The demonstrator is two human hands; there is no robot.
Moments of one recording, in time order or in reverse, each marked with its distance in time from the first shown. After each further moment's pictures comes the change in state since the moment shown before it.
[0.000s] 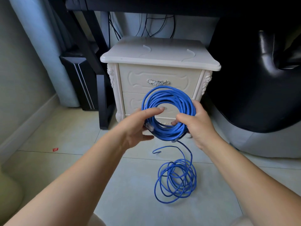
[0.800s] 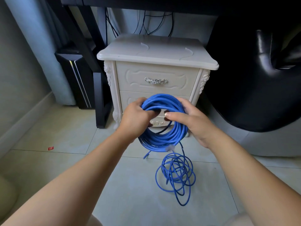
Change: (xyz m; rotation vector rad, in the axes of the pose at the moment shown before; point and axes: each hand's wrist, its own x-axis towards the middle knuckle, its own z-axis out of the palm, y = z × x) left_hand 0.014 -0.001 0.008 0.345 0.257 0.474; right_hand 0.000 -0.010 -0.010 -0.120 -0.334 0.007
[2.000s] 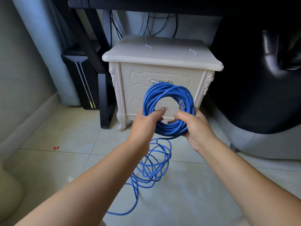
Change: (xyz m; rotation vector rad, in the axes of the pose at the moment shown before) left_hand -0.021 -0.001 0.015 -0.380 0.078 -0.322; right_hand 0.005 0.005 0.024 0.363 0.341 0.141
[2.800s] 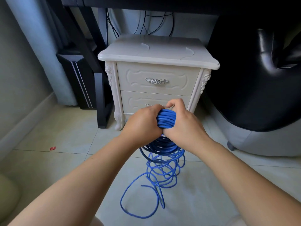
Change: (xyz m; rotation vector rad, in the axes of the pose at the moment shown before) left_hand 0.013 0.004 -0.006 1.091 -0.141 0.676; right_hand -0.018 -0.006 0.003 -1.101 -0.137 -0.451
